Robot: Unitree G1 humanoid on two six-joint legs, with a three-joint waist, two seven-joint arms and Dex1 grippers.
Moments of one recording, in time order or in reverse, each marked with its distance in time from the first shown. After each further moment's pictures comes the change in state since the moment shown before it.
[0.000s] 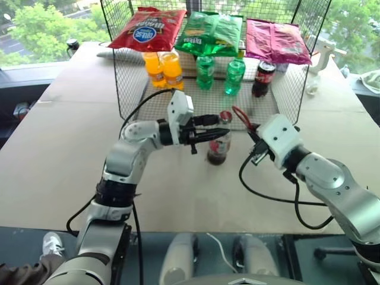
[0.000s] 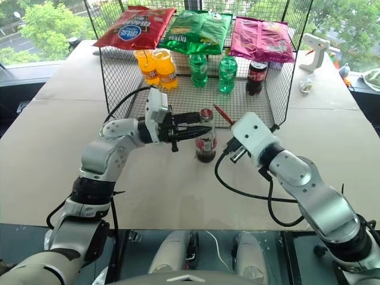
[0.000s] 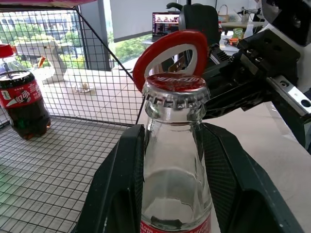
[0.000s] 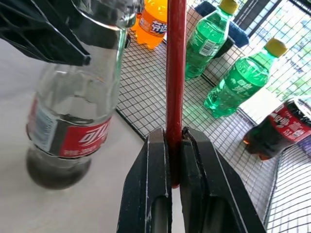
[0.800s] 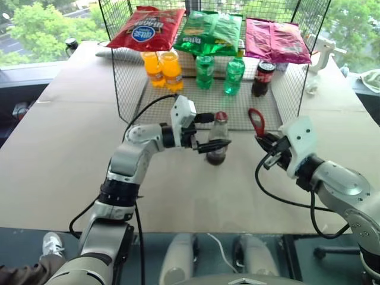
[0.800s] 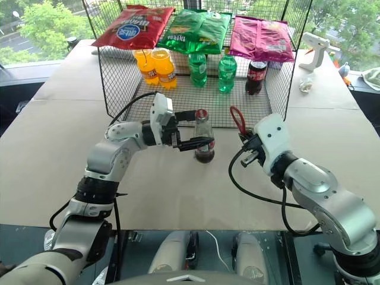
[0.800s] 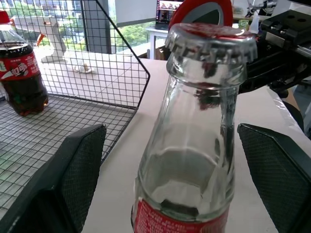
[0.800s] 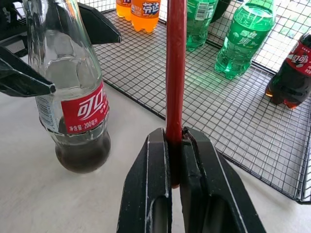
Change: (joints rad) left arm -0.003 -0.024 -0.008 0.075 0.037 -0.002 -0.007; right arm 0.127 0.043 -0.246 -0.055 0.354 0.119 -0.061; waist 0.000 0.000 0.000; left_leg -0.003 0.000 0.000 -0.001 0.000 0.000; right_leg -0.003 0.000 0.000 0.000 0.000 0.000
